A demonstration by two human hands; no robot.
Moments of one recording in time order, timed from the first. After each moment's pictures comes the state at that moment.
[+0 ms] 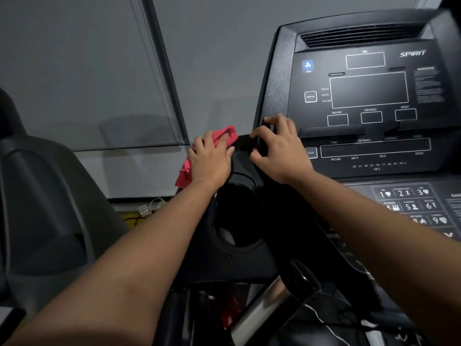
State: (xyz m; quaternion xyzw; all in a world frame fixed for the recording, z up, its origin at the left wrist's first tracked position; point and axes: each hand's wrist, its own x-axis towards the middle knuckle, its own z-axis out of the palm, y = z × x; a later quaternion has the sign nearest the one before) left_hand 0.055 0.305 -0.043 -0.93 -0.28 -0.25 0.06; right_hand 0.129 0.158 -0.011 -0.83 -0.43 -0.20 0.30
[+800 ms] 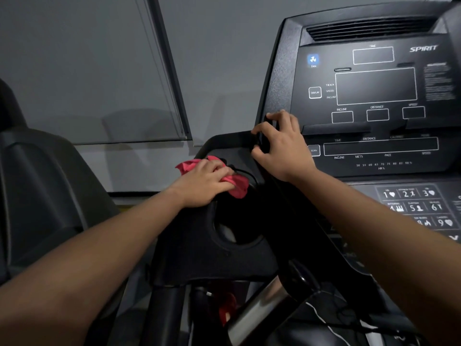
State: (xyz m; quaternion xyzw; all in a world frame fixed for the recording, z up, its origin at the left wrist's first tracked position) left_hand 0.011 0.348 -0.069 -0.94 0.18 -0.18 0.24; right_hand 0.130 0.157 -0.010 -0.83 -0.43 -0.19 0.30
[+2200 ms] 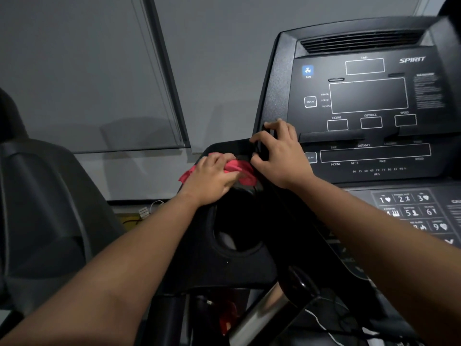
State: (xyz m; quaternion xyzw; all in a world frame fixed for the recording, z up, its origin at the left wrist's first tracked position) left_hand 0.034 0.331 -0.059 -0.96 0.04 -0.26 0.14; right_hand 0.129 0.157 -0.009 -0.83 -0.43 -0.18 0.32
